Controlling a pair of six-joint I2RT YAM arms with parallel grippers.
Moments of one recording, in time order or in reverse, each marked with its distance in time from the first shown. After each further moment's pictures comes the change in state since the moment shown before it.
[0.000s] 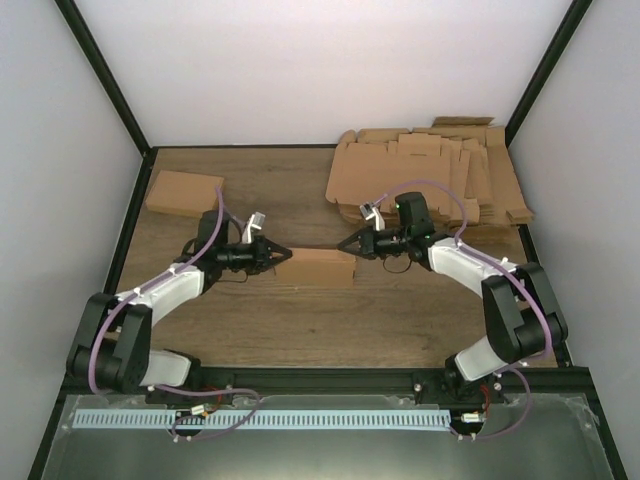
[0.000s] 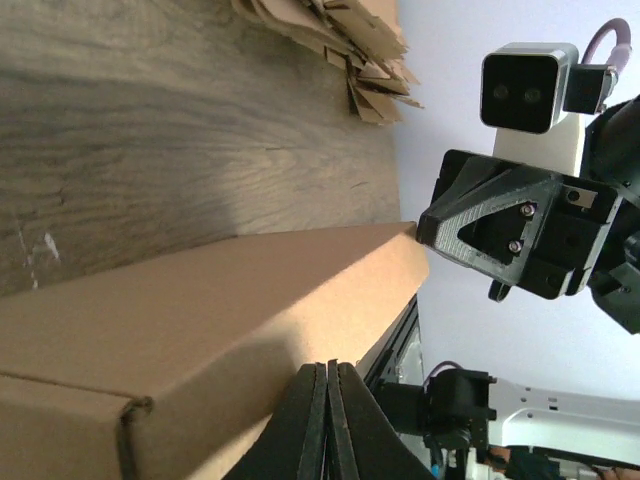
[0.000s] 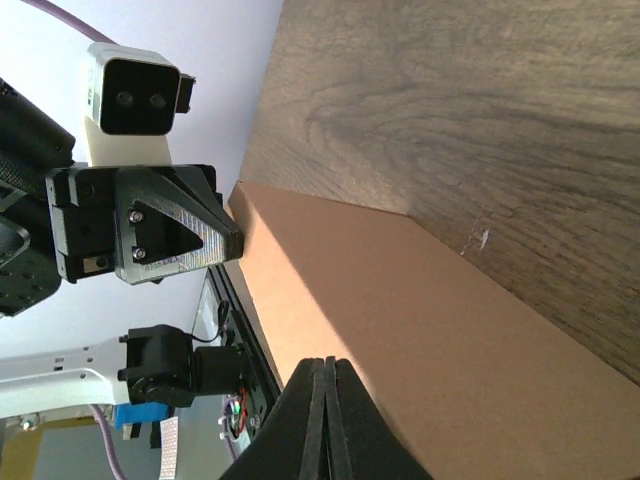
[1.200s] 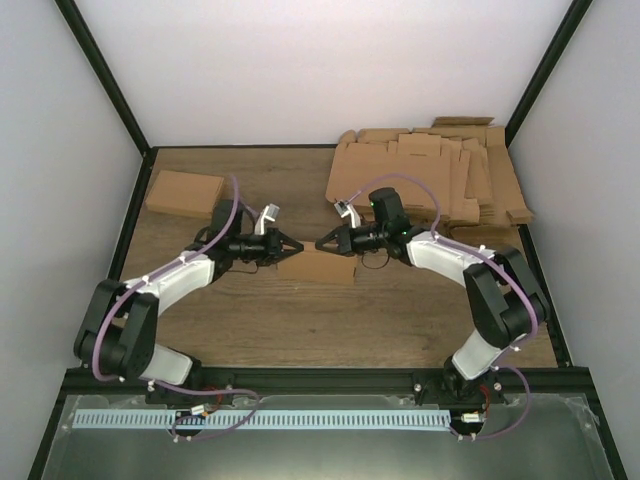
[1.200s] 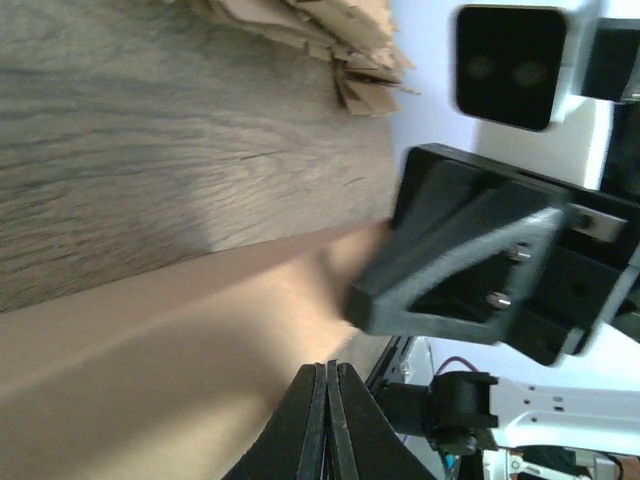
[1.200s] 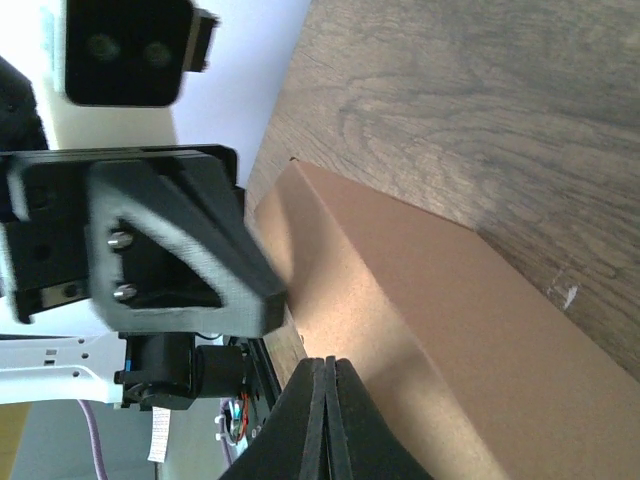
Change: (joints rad) left arm -0.068 0.071 0.119 -0.013 0.002 0.014; right arm 0.135 0.124 0.118 0.077 0.042 0.023
